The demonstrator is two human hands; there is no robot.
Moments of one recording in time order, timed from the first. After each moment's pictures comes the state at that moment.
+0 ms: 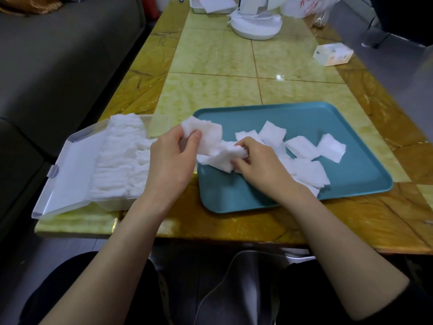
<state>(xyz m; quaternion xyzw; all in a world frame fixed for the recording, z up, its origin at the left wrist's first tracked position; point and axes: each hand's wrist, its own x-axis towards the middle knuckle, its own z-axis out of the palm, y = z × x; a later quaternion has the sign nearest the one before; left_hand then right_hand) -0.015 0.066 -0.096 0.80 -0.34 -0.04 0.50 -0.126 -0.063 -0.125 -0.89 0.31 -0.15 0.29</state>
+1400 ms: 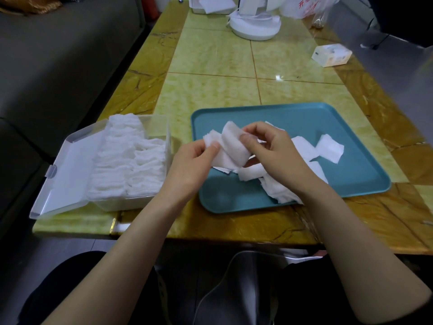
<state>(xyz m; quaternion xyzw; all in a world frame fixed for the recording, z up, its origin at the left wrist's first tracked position) -0.033 0.055 -0.099 0.72 -0.29 -0.29 0.56 -0.141 -0.060 -0.085 -0.78 0.25 -0.24 0.53</state>
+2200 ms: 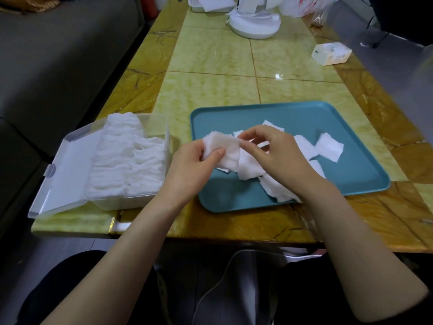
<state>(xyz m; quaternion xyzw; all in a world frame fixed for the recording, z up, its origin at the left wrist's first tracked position) -0.033 0.058 -0.101 0.75 -0.34 -0.22 0.52 -0.147 -0.074 -0.098 -0.87 0.27 -0.22 0.34</state>
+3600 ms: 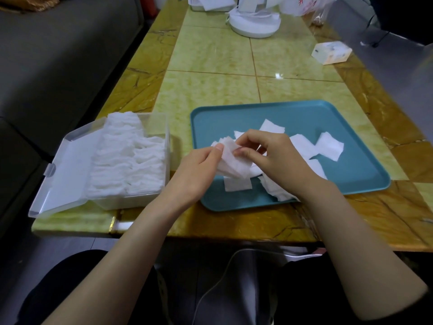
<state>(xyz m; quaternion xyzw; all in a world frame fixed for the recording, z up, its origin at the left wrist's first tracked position) -0.037 0.057 -0.103 0.74 -0.36 -0.30 0.48 -0.148 -0.070 -0.095 -0.90 0.17 -0.21 0.35</state>
